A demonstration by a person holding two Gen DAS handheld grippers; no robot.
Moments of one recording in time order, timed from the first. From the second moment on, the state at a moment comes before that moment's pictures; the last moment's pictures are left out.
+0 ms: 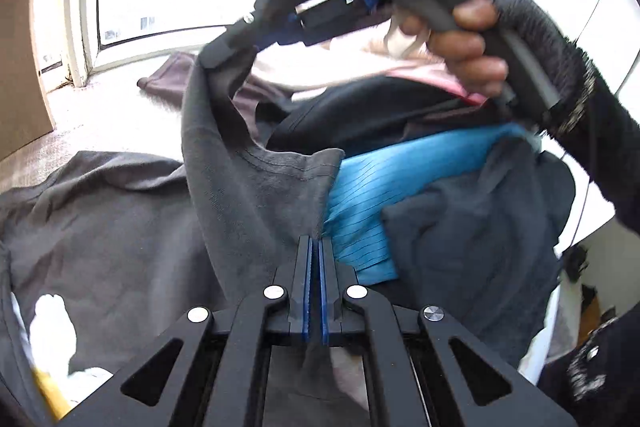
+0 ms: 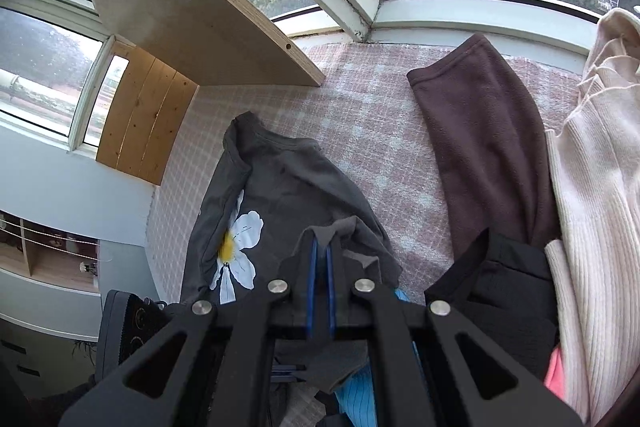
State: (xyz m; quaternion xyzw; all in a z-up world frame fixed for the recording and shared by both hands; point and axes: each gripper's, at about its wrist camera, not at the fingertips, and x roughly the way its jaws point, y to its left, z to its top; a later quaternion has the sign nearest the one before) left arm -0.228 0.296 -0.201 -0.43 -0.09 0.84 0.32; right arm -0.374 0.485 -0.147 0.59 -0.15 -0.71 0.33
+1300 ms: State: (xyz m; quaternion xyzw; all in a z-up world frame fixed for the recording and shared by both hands) left arm -0.206 0.214 -0.240 -0.41 -0.21 0.88 0.08; right arm -0.370 0.422 -0.224 0.69 -0.05 -0.66 0.29
